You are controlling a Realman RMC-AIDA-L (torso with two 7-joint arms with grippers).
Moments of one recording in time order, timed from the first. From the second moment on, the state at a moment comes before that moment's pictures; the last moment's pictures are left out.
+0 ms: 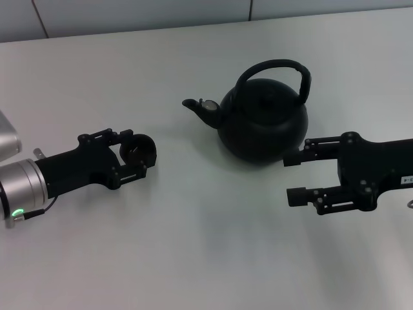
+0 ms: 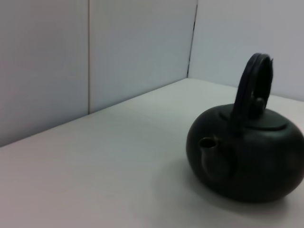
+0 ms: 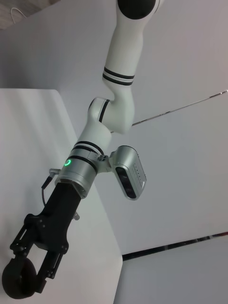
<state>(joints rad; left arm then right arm) -0.48 -2.08 1.09 0.46 1.60 1.17 -1.09 0.44 2.08 -0.59 -0.85 -2.07 -1.99 1.41</state>
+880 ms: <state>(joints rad) -0.51 -2.08 1.13 0.40 1.60 1.13 -1.09 0.43 2.07 -0.57 -0.87 -2.07 -1.99 1.41</state>
